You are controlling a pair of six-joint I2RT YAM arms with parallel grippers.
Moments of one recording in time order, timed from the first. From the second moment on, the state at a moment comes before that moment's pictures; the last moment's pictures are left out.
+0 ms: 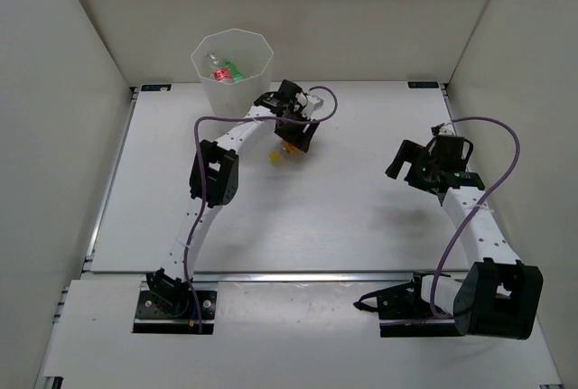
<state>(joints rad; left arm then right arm) -0.52 2.57 2.34 -0.79 0.22 0.18 -0.09 1.16 0.81 -0.45 -0.18 0.31</state>
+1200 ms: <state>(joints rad) -0.30 1.90 1.74 0.16 -0.29 -0.32 -0.03 1.23 0.88 -0.51 -0.10 0.21</state>
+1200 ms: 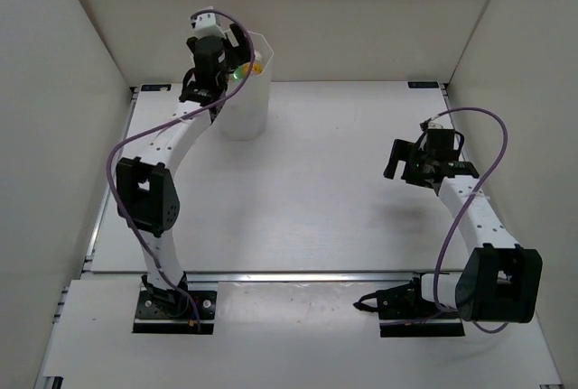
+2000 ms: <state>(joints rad) -0.32 0.78 0.76 -0.66 -0.18 -0.57 0.10 1.10 0.88 -0.61 -0.06 0.15</state>
